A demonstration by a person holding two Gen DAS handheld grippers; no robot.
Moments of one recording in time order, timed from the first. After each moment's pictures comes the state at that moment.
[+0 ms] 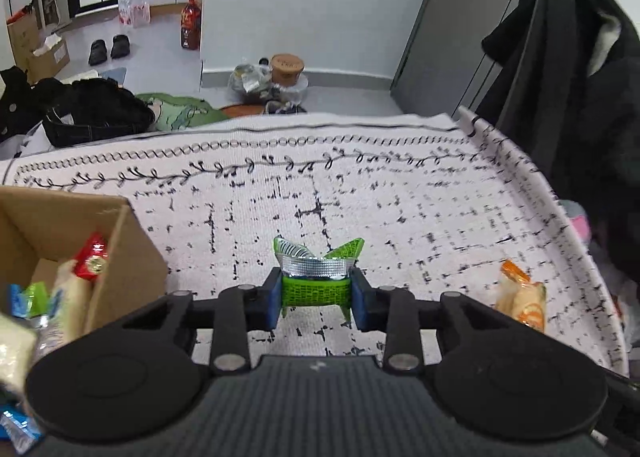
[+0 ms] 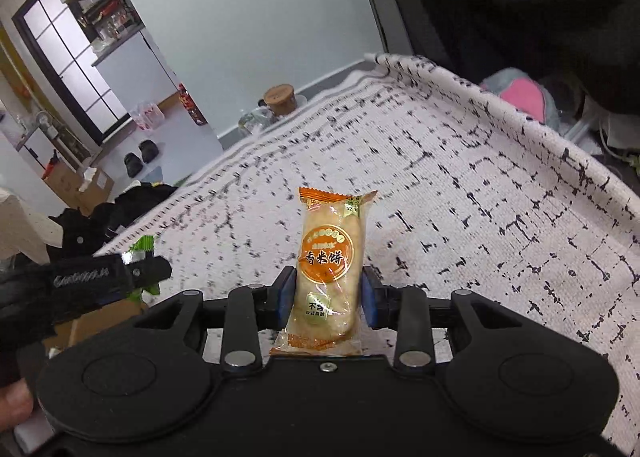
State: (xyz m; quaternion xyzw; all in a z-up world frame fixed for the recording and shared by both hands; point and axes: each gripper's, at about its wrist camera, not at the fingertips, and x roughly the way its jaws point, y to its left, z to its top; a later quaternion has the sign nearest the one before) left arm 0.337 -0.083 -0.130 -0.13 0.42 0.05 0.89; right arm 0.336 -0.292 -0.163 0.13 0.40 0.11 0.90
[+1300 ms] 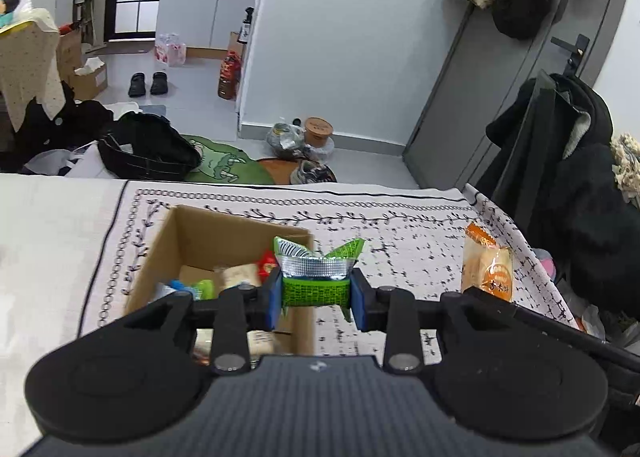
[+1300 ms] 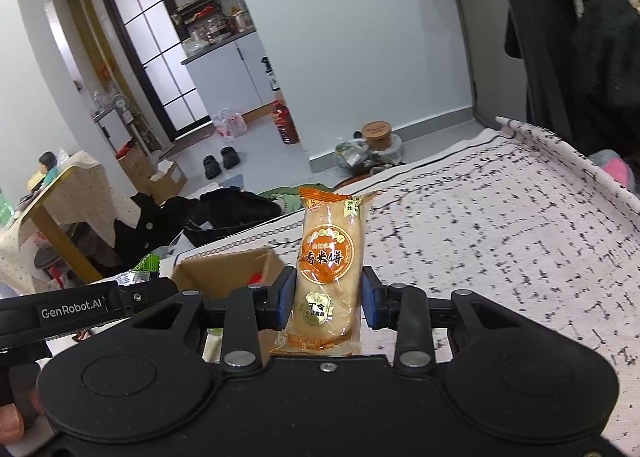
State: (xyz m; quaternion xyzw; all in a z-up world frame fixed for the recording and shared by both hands) left arm 0.199 0.022 -0.044 -0.16 0.34 0.07 0.92; right arm 0.257 -0.179 -0.100 0.08 0.32 0.21 0.92
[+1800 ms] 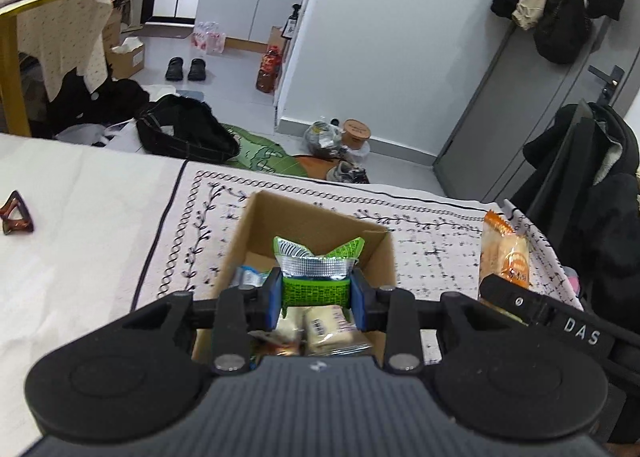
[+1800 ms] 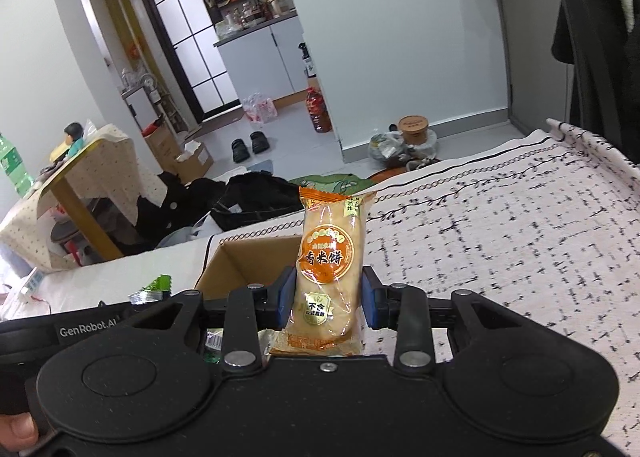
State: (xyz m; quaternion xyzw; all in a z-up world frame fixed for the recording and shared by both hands) left arm 0.171 0.082 -0.061 -0.20 0.35 0.11 0.91; right arm 0.248 -0.127 -0.107 0.06 0.32 0.25 0.91
